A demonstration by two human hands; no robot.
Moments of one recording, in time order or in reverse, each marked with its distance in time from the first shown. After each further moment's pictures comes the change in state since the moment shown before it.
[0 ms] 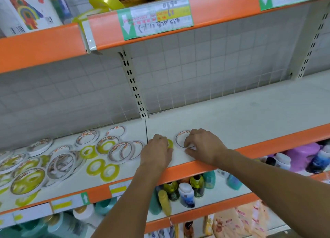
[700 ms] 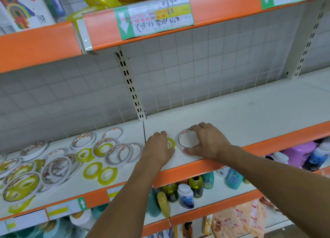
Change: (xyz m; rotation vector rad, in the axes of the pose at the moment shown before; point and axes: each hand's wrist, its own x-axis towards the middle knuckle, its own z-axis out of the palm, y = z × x) left_hand 0.018 0.004 -0.007 -0.056 -0.075 0.018; right_hand 0.006 0.013 -0.007 0.047 0.027 0.177
